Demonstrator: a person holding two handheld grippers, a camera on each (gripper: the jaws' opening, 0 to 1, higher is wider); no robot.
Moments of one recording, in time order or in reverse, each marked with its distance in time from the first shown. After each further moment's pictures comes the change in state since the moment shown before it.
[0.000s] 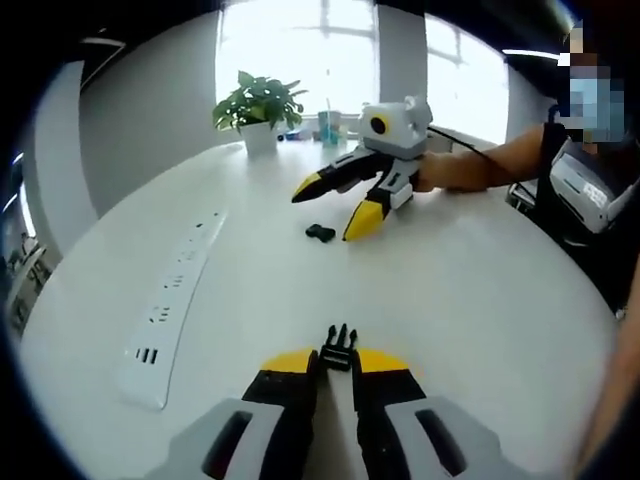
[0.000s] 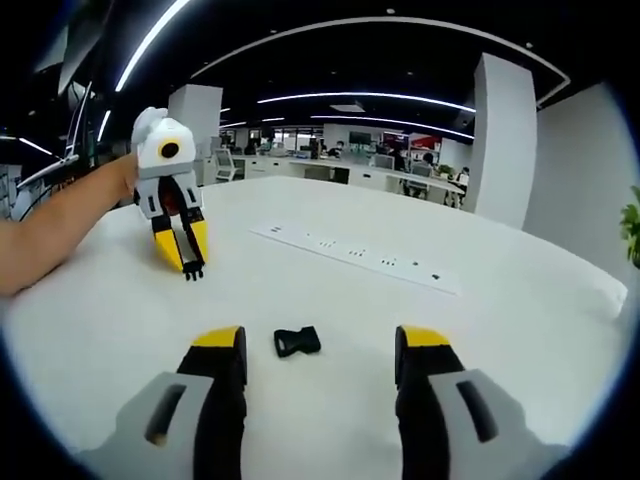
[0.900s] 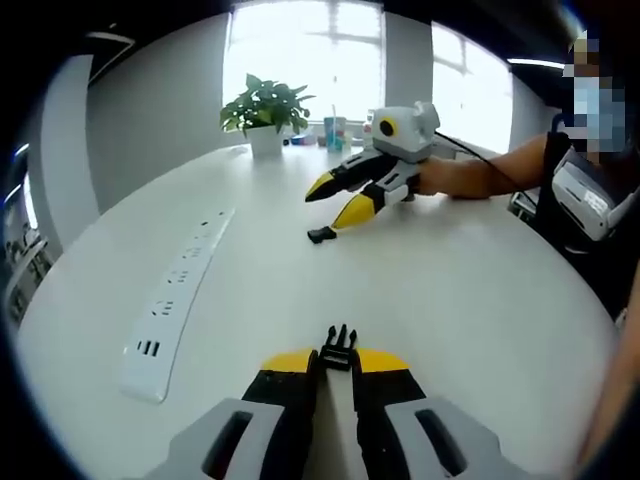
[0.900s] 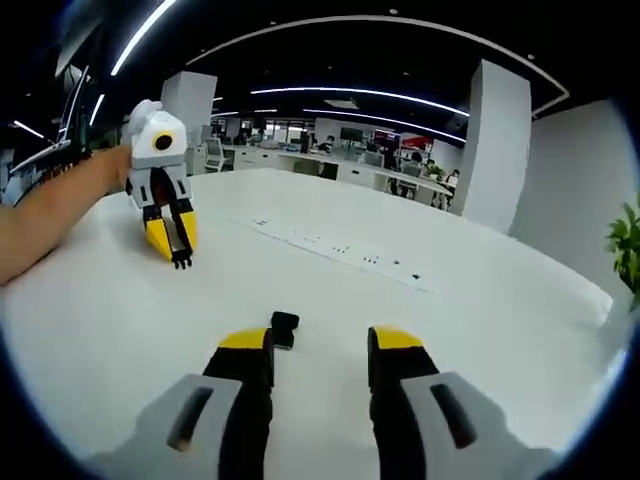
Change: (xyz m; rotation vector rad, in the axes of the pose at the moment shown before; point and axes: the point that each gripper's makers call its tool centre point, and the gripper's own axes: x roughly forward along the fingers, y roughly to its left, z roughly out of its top) left arm -0.001 -0.005 -0.001 -0.024 -0.021 0.002; right arm -0.008 -0.005 0.002 -0.034 0.023 -0.036
